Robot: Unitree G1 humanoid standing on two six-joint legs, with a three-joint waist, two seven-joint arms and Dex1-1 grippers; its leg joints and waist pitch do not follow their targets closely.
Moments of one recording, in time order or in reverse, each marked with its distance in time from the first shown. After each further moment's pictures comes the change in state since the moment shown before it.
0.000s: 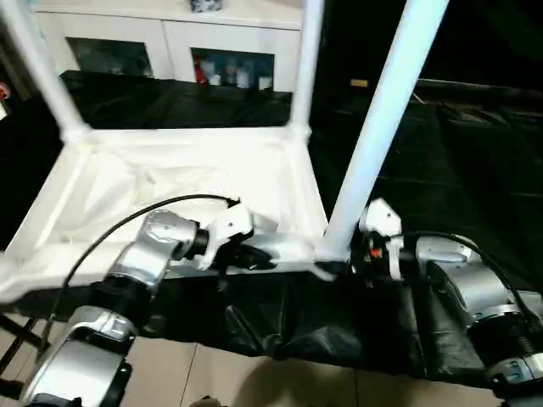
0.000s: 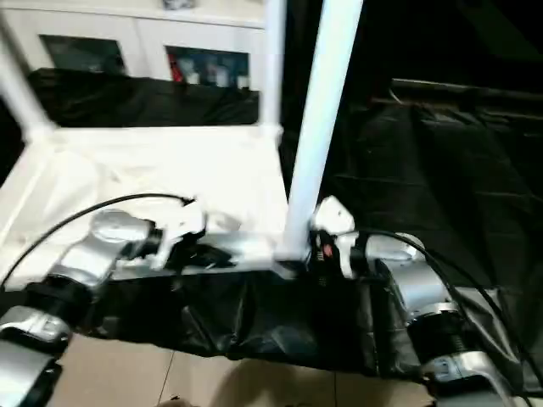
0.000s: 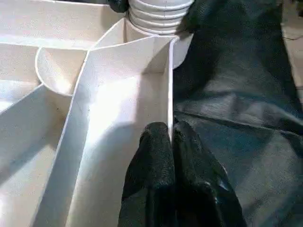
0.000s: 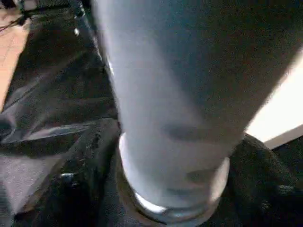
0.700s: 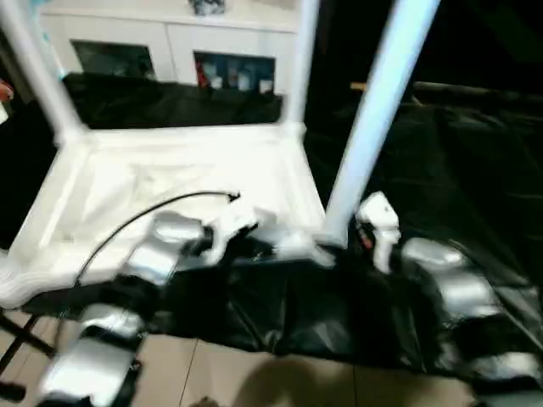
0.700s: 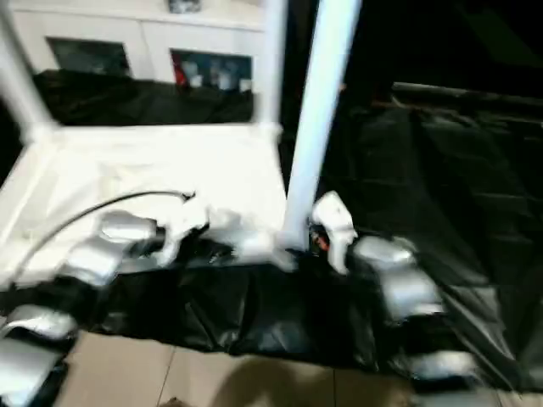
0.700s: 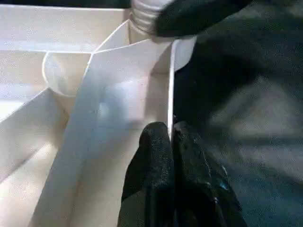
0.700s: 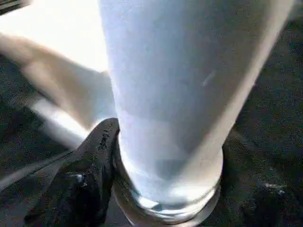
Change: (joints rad) left arm -0.042 -0.144 0.035 0.047 0.068 0.106 0.333; right arm -0.038 0.231 -0.157 0.121 -0.050 0.039 -0.538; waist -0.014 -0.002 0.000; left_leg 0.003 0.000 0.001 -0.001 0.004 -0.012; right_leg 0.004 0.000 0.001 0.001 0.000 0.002
